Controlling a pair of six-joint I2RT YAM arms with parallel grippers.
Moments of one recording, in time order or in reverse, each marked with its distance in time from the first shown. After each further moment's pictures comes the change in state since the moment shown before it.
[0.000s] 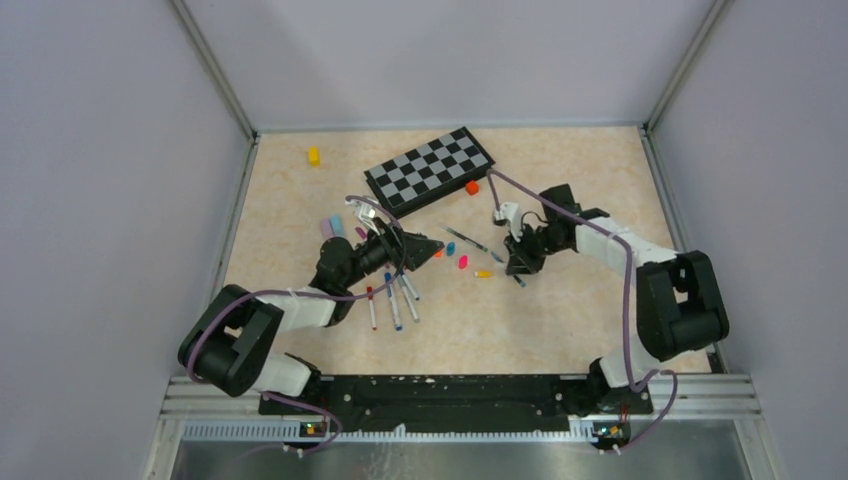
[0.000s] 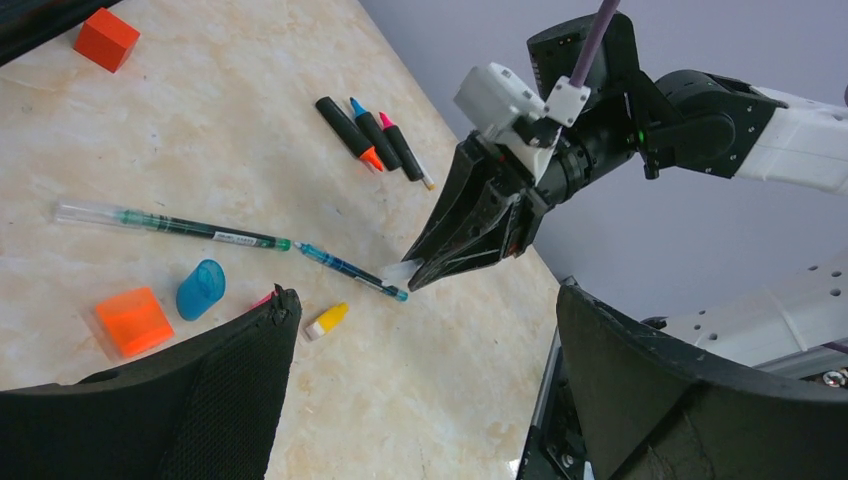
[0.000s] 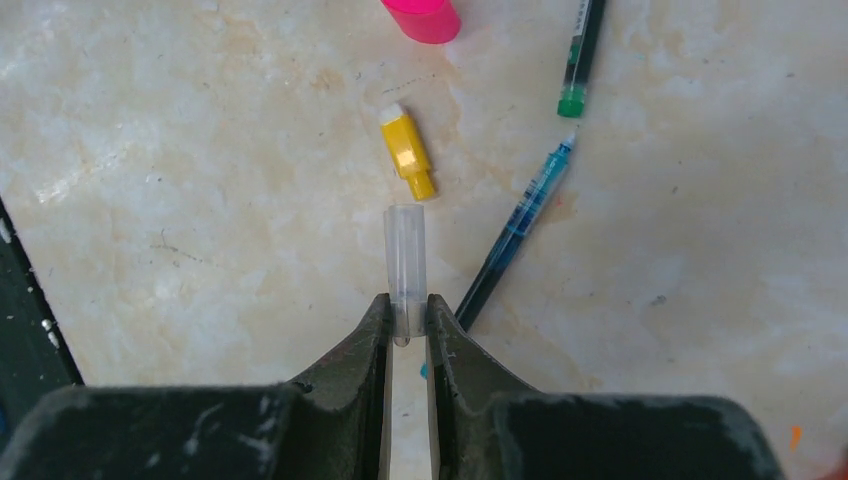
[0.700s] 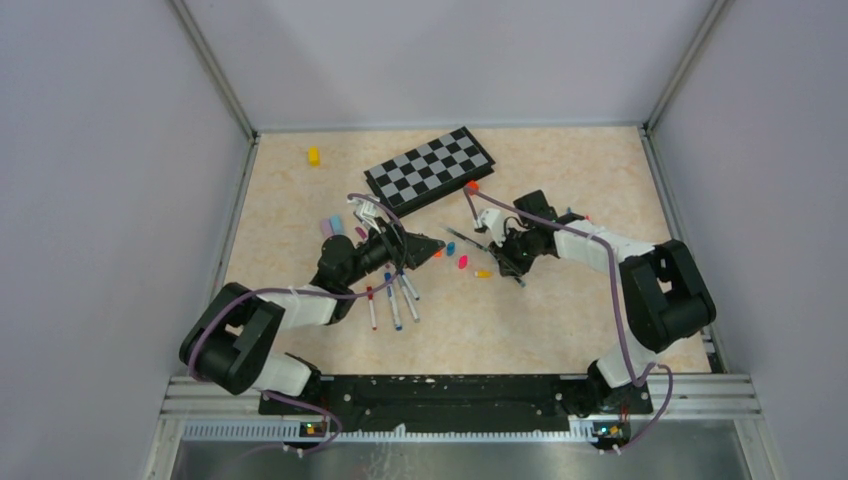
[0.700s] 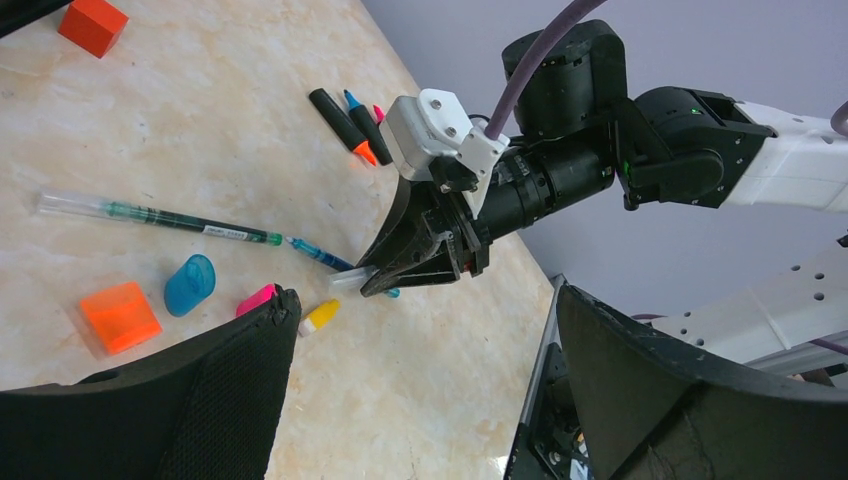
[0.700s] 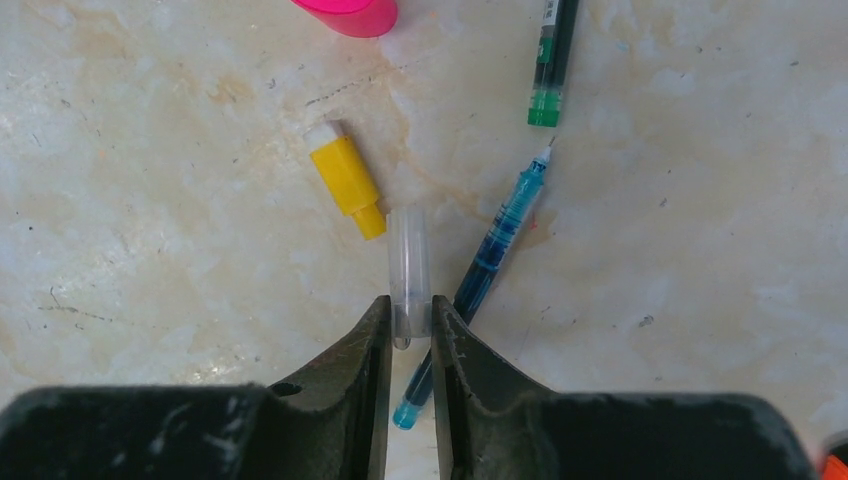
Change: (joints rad) left arm 0.000 0.011 0.015 -0.013 0.010 -0.029; right arm 0.178 0.072 -0.005 0.125 0.306 0.134
